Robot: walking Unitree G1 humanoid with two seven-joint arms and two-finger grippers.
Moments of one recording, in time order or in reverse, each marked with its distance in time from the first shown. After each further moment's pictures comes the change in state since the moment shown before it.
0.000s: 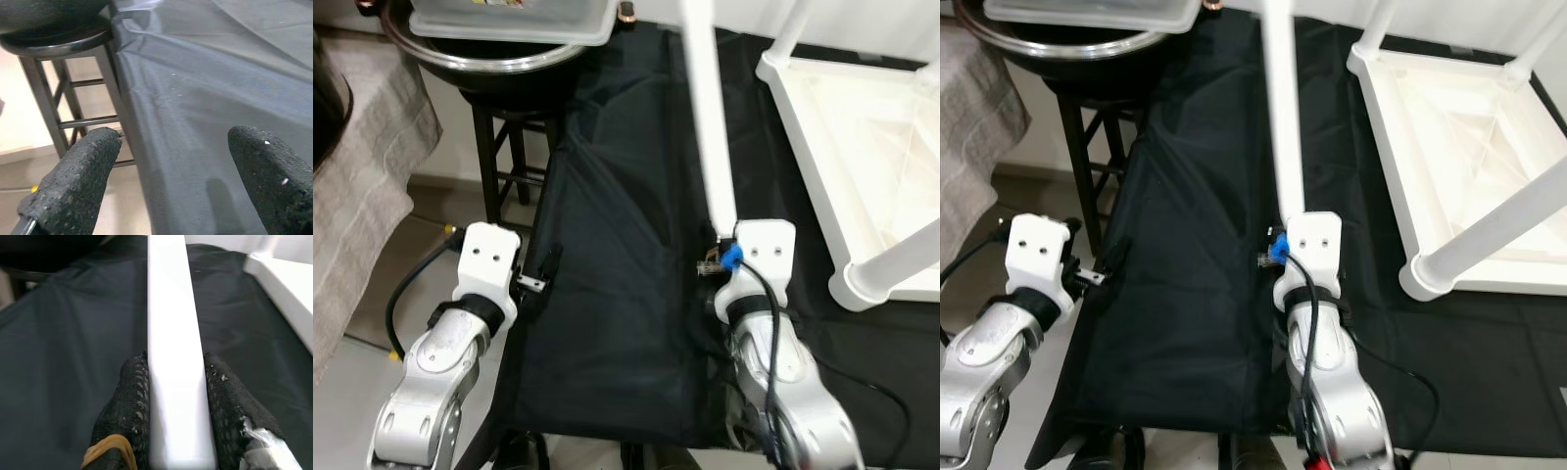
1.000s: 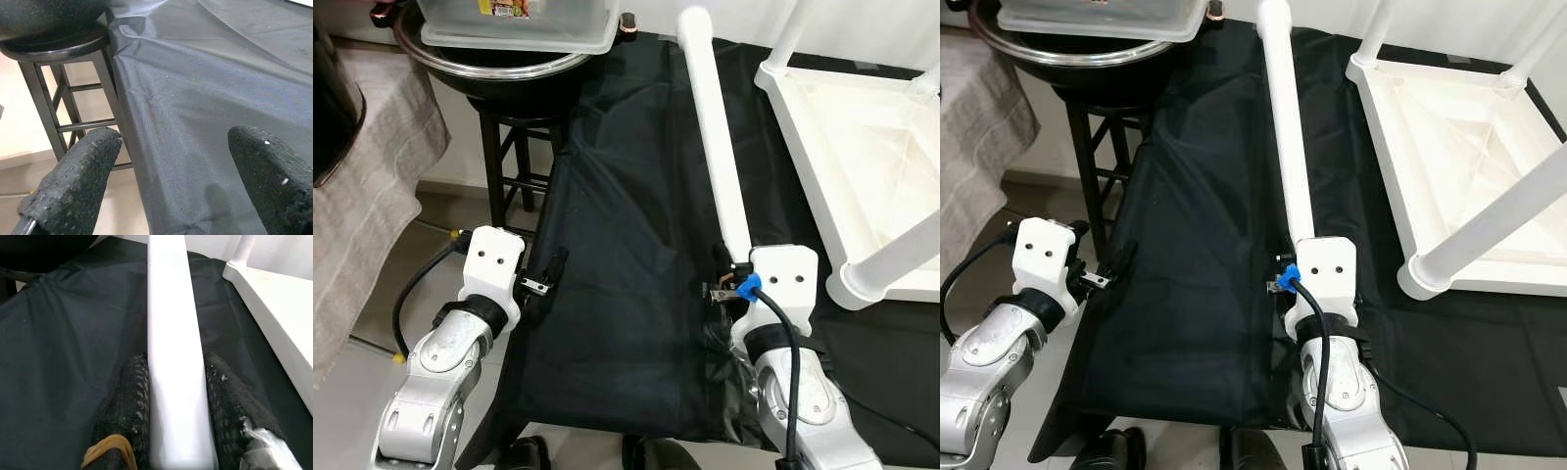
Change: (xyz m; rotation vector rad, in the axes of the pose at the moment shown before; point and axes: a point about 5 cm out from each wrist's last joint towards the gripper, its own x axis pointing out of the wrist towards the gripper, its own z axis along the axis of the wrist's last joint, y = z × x) left arm 0.003 -0.002 -0.007 -0.007 0.003 -0.034; right arm -0.022 -0.011 0.002 -0.043 0.029 -0.097
